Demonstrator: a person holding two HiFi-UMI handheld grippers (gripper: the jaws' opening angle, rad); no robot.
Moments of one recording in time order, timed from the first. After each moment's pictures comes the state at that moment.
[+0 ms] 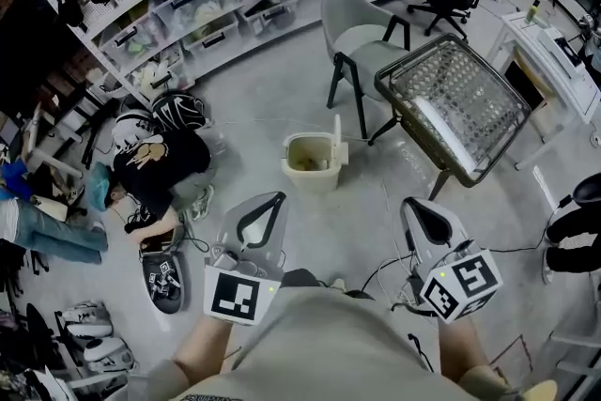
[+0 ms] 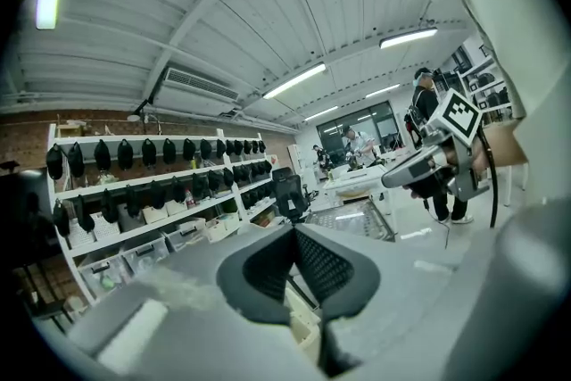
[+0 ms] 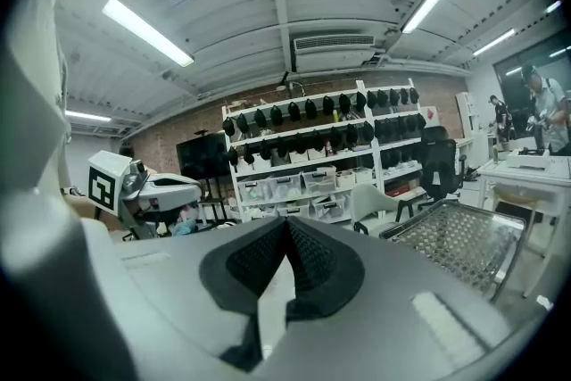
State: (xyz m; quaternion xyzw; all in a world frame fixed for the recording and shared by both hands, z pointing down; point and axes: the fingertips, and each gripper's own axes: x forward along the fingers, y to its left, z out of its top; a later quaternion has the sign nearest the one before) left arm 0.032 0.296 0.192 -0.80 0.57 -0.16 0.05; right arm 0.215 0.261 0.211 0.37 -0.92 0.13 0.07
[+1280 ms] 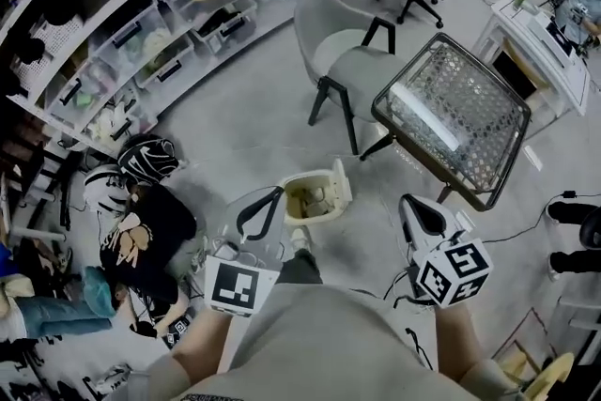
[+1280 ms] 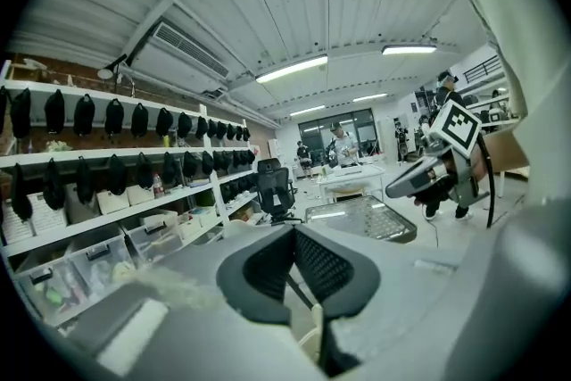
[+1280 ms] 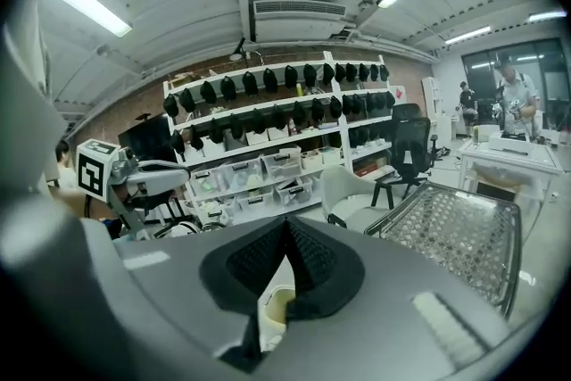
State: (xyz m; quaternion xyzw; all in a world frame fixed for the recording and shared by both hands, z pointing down) left arm -0.086 0.027 0.231 -0.86 0.48 -0.16 0.00; right arm 0.115 0.029 0.268 0.48 -0.85 0.19 0.12
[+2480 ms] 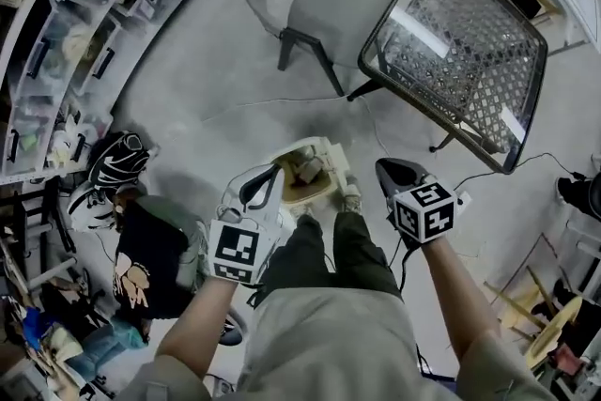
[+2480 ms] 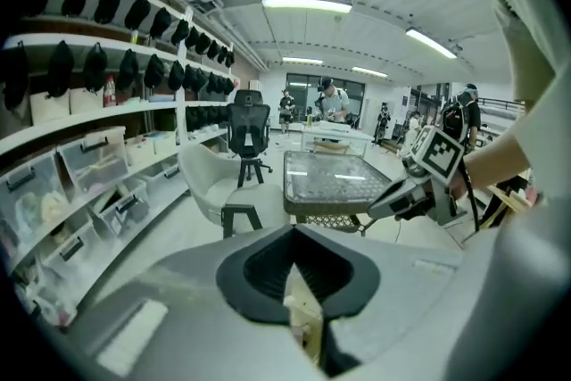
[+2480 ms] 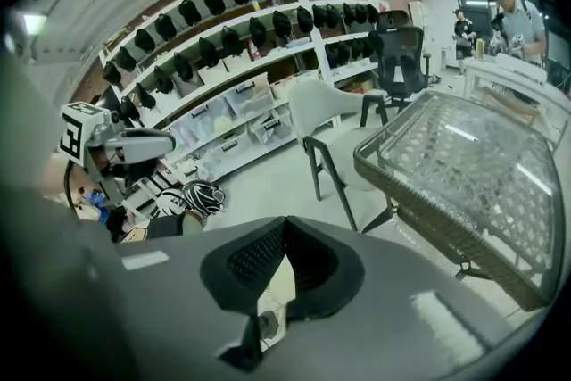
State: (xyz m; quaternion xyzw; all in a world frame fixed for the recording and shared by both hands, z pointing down) left arm -0.064 -0.150 0.445 -0.88 0.36 -0.27 -0.14; right arm 0.119 -0.118 0.521 0.45 -0.77 0.37 0.26
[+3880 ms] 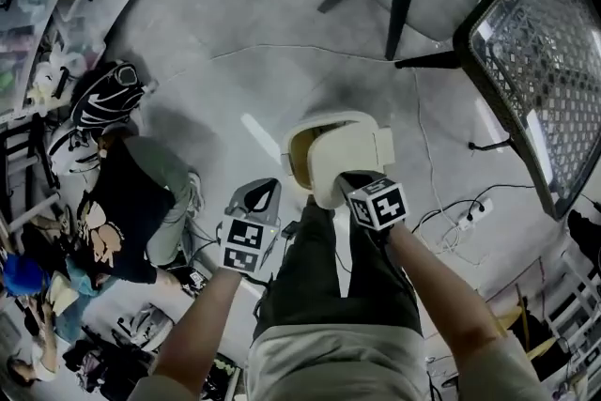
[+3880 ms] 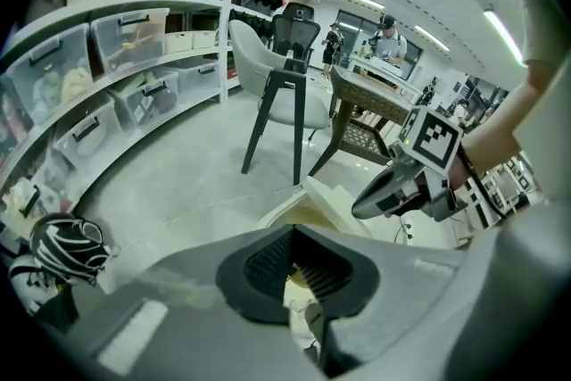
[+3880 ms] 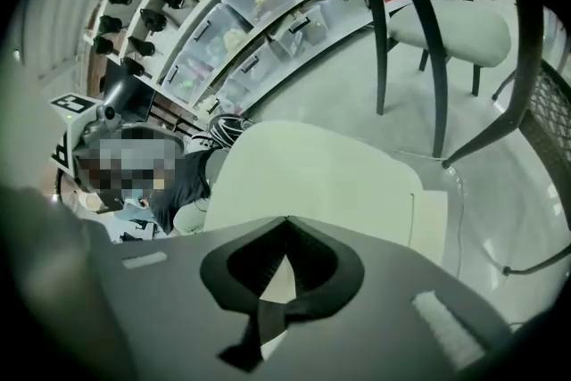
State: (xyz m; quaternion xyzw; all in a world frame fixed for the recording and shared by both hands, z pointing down) left arm -0.193 -0.080 0.733 -0.77 0.38 -0.39 -0.33; right arm -0.063 -0.065 0.807 0.24 -0.74 0.51 0.37
